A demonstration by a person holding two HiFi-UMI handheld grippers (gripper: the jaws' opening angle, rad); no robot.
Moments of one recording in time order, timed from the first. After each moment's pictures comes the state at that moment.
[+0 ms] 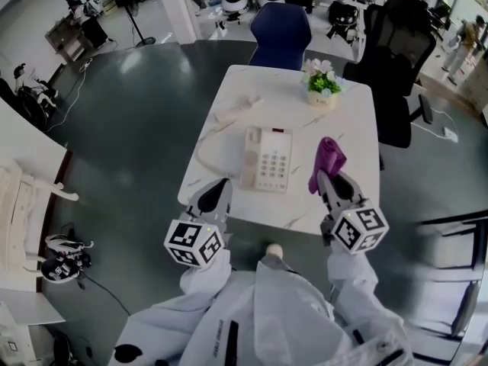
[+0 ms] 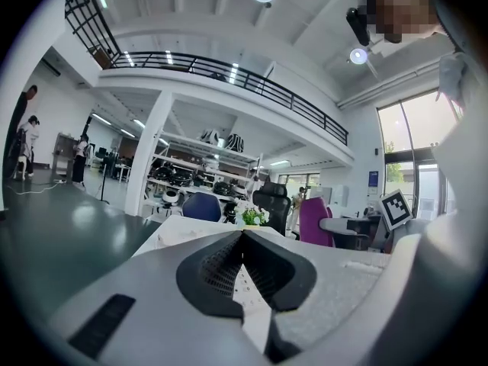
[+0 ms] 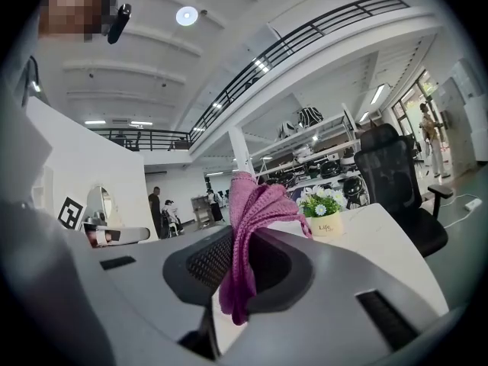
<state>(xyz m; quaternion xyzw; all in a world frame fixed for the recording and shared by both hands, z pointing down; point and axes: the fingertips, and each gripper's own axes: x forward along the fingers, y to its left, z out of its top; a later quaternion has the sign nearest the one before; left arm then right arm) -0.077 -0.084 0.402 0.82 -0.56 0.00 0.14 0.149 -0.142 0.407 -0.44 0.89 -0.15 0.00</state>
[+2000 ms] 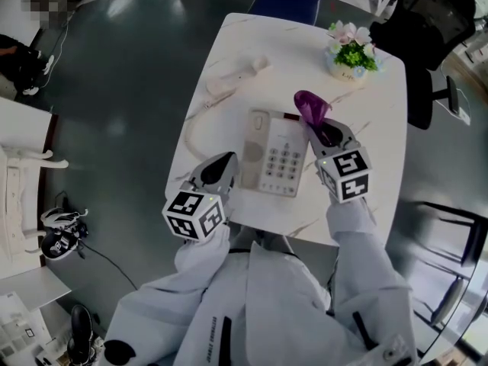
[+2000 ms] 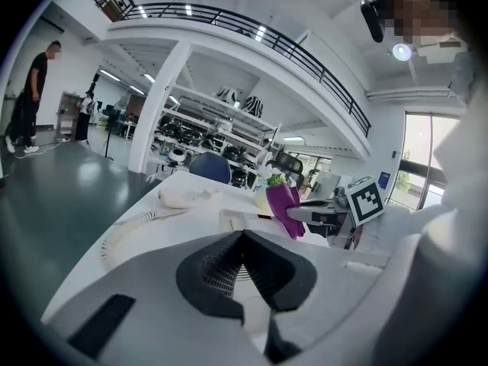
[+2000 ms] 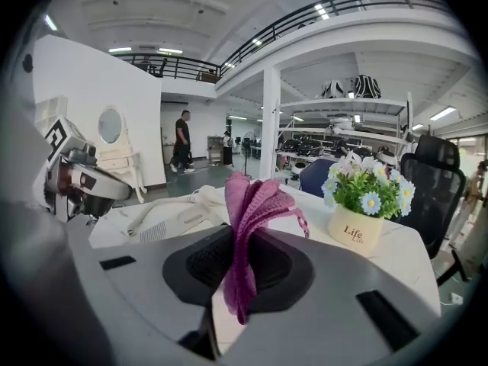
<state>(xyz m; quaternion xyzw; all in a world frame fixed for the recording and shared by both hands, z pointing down) -0.098 -0.212 0.518 0.80 -0.53 0.06 0.28 0.060 -0.319 0.525 -0.36 0.90 -0.06 -0.25</state>
